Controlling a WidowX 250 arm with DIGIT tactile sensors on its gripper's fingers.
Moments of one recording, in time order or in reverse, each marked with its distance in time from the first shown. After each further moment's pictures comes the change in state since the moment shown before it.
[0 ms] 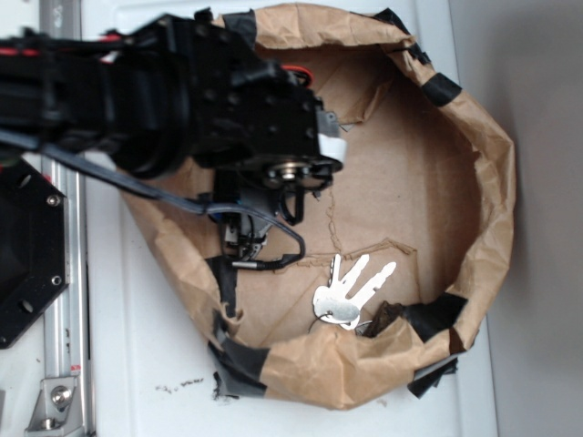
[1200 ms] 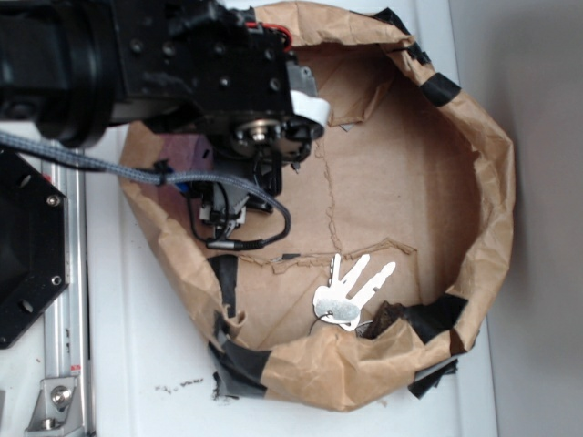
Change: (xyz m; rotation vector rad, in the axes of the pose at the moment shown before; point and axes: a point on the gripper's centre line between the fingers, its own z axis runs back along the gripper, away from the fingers) arm -0.021 0.007 0.033 0.017 -0.003 -0.014
